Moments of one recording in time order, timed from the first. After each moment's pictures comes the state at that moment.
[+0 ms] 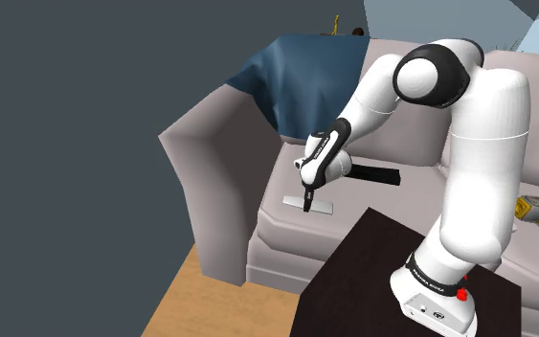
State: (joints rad) arm -0.05 0.38 -0.12 -2.48 0.11 2.86 -0.77
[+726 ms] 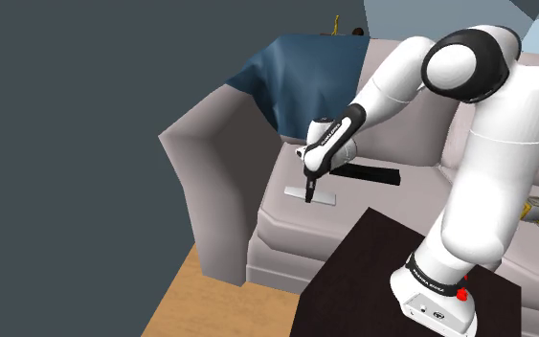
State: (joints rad) arm -0.02 0.23 -0.16 -2.51 0.06 2.73 -0.73
